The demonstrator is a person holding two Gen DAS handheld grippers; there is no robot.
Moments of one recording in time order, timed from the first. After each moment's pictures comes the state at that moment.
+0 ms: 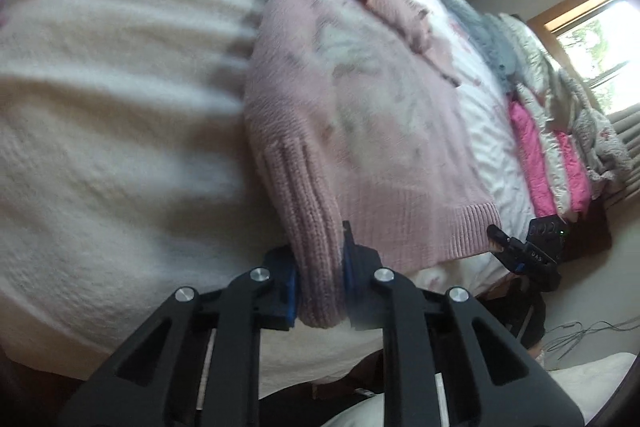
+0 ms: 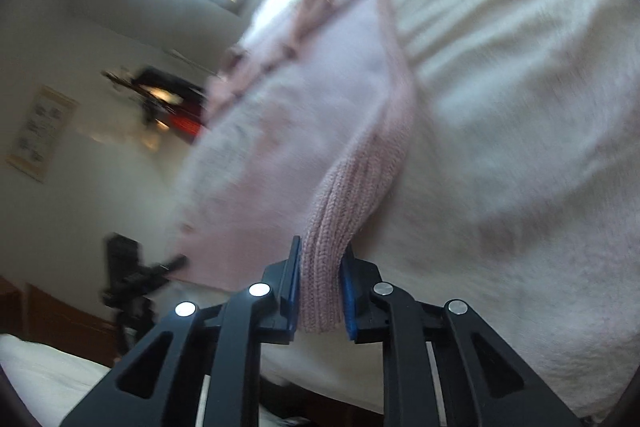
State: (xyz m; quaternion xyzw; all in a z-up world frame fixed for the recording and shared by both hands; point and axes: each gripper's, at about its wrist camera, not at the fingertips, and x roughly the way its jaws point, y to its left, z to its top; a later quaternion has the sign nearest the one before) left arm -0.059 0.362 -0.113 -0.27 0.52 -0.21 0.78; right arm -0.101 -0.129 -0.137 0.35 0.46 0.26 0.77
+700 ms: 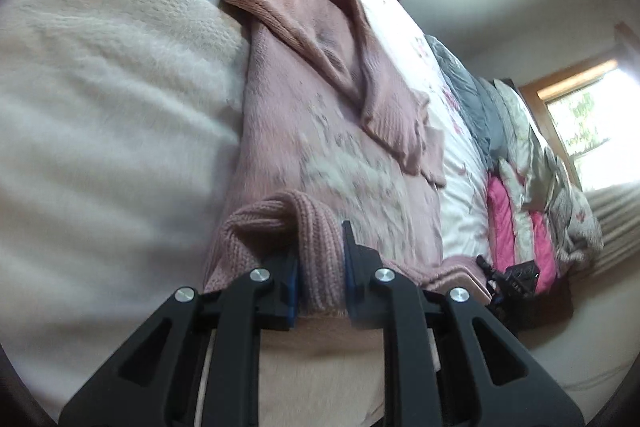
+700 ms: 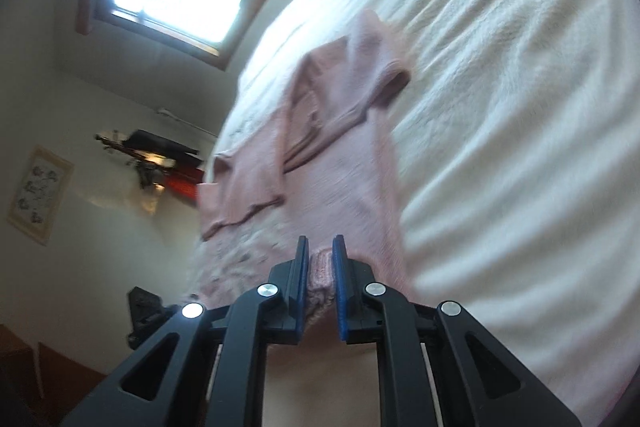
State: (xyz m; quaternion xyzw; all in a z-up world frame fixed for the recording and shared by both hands) left arm 0.094 0.373 -0.117 -0.36 0.49 -0.18 0.77; right arm 0.044 -0.170 -0.111 0.39 0.43 0.19 0.79
